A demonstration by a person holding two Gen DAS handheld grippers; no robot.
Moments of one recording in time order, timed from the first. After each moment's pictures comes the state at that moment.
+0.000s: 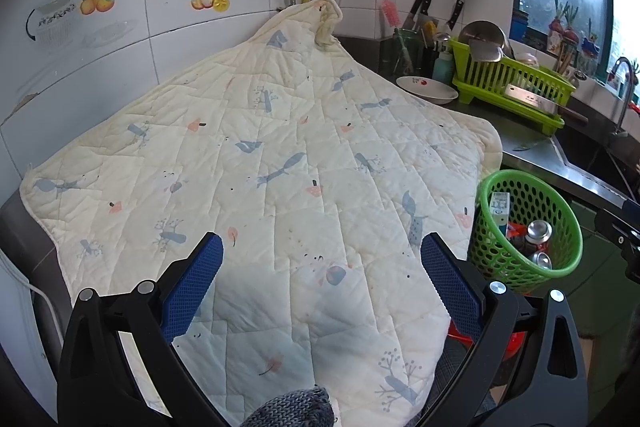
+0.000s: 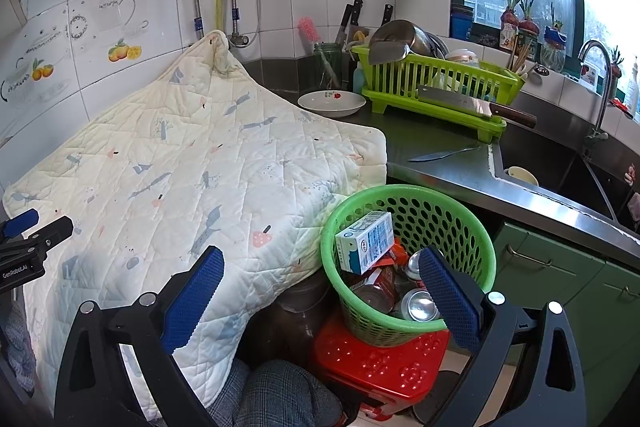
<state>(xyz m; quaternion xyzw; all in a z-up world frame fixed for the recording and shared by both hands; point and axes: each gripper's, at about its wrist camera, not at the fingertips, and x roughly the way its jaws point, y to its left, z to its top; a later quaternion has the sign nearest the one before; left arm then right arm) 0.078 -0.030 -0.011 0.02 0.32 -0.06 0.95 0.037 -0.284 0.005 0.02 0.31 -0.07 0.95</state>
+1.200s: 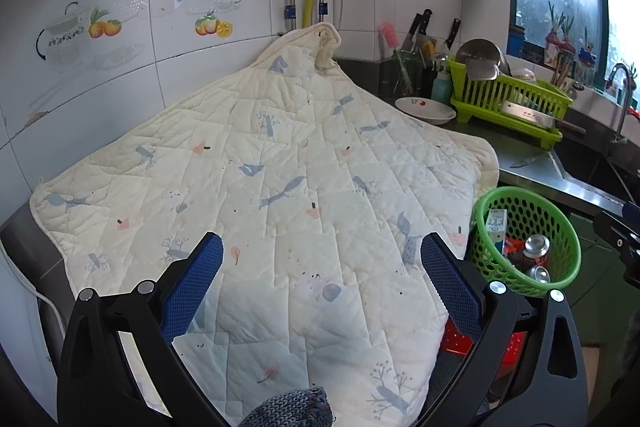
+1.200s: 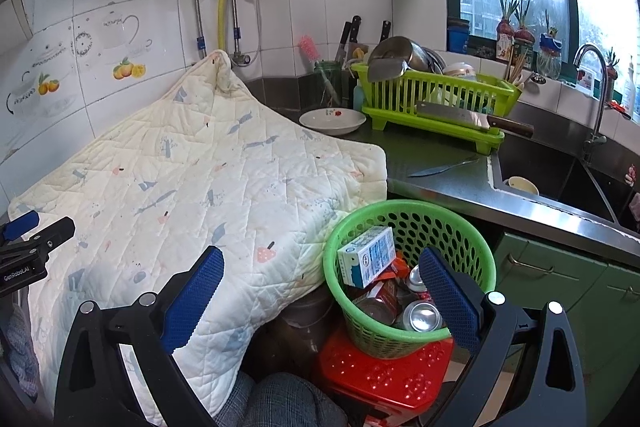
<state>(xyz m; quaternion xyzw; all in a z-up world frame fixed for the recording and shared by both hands) 0.066 -0.033 0.006 0.02 0.28 -0.06 0.96 0.029 -0.280 0.013 0.03 0.28 -0.07 0.96</state>
